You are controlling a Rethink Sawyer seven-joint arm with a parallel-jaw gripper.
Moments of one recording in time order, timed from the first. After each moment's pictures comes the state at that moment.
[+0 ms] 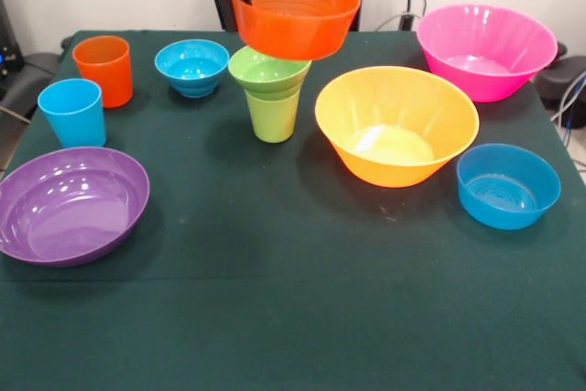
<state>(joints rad) -0.80 -0.84 0.62 1.69 -0.31 0.85 1.76</state>
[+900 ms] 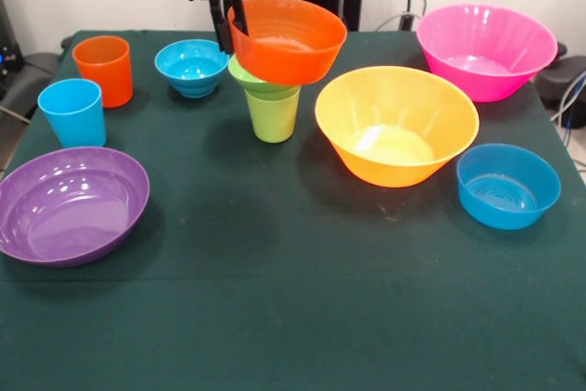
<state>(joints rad) -0.79 -0.78 0.62 1.70 -0.43 0.85 1.76</state>
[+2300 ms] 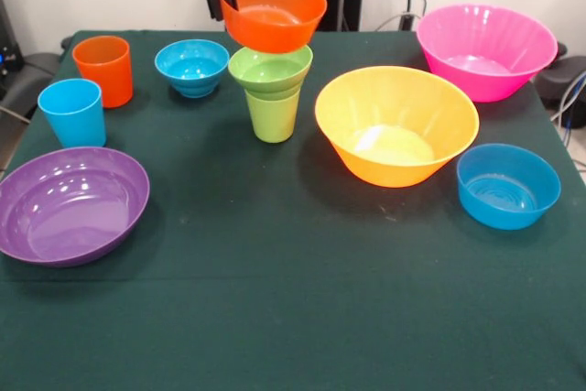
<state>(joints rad) -0.87 -0.84 0.62 1.86 -0.44 0.85 1.76</state>
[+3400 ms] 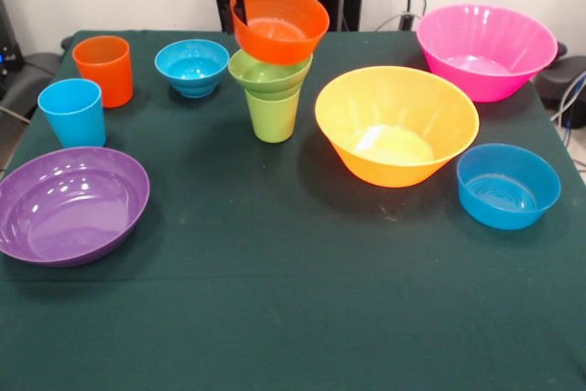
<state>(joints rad) -0.85 -0.78 0.62 1.89 -0.57 0.83 1.76</state>
